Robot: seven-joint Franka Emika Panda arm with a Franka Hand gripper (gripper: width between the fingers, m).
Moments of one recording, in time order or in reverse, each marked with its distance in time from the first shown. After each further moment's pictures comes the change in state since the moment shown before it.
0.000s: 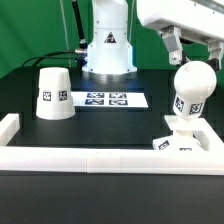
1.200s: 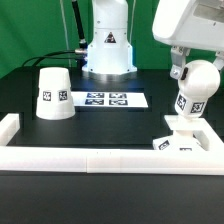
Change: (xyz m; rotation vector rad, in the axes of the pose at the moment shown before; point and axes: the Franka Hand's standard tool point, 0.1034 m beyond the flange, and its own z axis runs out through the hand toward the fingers) arm -0.007 -0.009 0.011 0.090 -0.488 -0.006
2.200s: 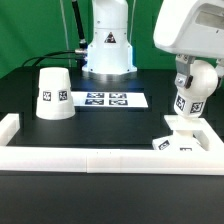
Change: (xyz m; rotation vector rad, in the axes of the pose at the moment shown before) arm 0.010 0.004 0.010 -0.003 0.007 0.018
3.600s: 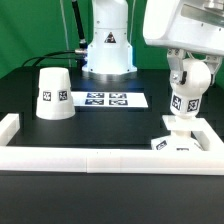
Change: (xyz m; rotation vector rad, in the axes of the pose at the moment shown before) arm -0.011 0.002 -0.001 -0.033 0.224 -0.040
